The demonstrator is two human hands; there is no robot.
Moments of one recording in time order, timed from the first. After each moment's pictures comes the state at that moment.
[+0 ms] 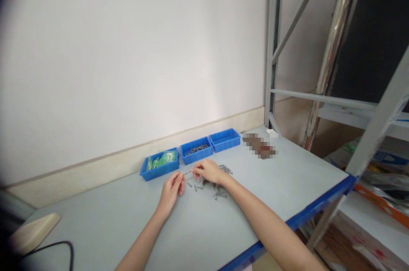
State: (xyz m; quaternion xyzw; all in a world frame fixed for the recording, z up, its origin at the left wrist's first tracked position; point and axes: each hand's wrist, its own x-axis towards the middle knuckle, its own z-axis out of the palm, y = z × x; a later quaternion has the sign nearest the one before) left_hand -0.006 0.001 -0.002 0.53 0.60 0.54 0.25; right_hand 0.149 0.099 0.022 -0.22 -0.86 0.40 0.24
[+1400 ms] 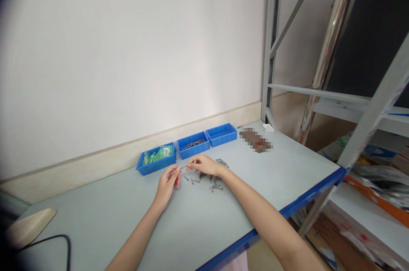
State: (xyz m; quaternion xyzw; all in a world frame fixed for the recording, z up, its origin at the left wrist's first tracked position) left_hand -0.003 -0.001 0.003 0.54 0.60 0.54 0.26; right_hand 0.146 0.107 0.016 -0.15 -0.83 0.47 0.24
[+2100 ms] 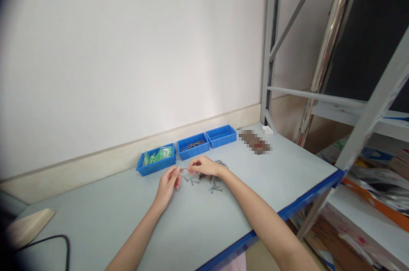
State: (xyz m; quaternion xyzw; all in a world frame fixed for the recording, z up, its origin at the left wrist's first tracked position) left_hand -0.002 -0.002 0.005 0.54 0.60 0.53 0.25; right_hand 0.150 0.104 0.018 -0.15 -0.82 0.52 0.20
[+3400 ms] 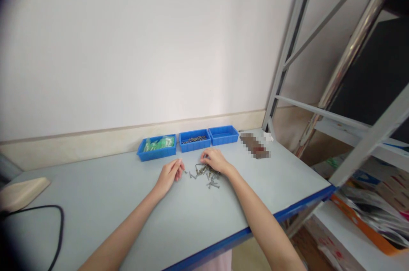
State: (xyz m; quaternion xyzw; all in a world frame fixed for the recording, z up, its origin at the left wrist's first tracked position) left_hand -0.004 0.002 -0.010 0.56 0.59 0.52 0.27; right_hand 0.175 0.119 0.012 -0.27 -0.91 0.24 0.22
